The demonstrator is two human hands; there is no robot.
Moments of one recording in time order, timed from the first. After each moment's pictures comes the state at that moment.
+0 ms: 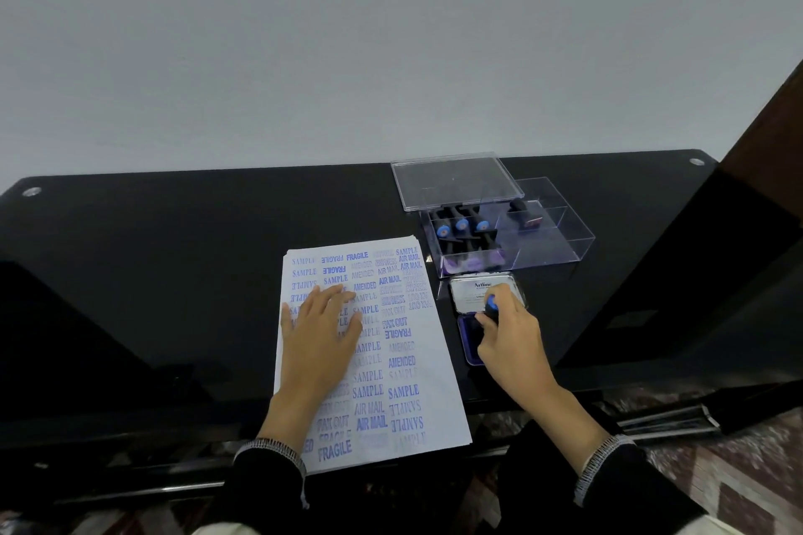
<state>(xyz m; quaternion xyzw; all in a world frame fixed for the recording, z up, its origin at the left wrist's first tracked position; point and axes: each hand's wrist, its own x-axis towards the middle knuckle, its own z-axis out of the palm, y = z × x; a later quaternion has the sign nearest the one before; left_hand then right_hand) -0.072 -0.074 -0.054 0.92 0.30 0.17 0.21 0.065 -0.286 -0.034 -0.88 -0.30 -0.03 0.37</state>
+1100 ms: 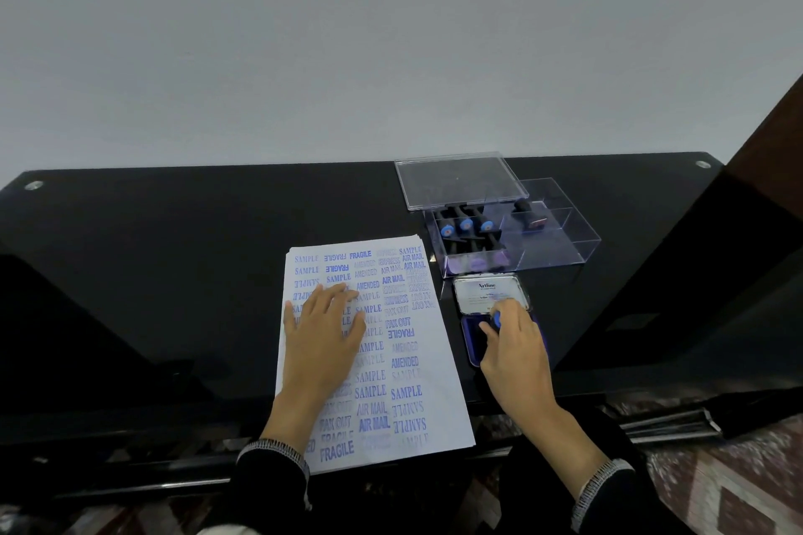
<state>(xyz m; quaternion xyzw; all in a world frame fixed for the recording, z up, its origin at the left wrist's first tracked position) -0.072 -0.076 -0.054 0.92 0.30 0.17 0.20 0.047 -0.287 -0.040 -0.89 -0.31 -0.15 0.31</state>
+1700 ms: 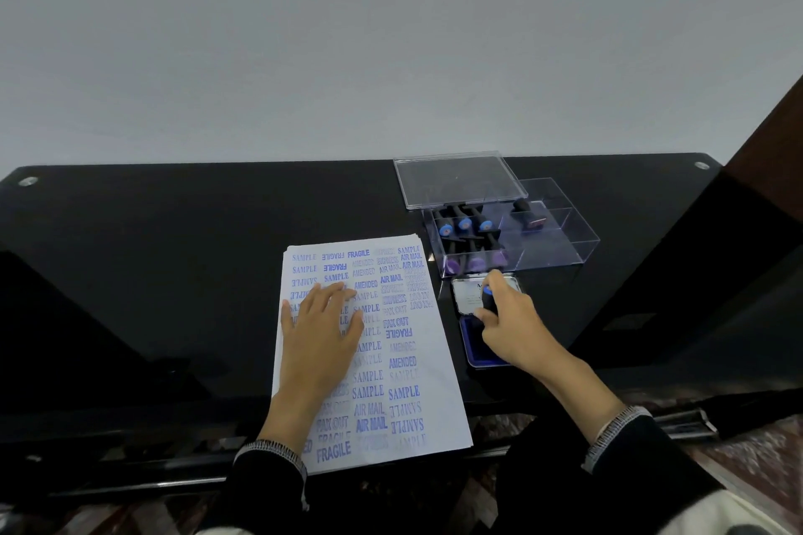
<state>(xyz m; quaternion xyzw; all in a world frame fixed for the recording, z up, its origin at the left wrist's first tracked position) -0.071 -0.076 -0.054 0.91 0.31 0.17 0.20 0.084 -0.278 0.002 -0.88 -0.32 0.15 0.32</state>
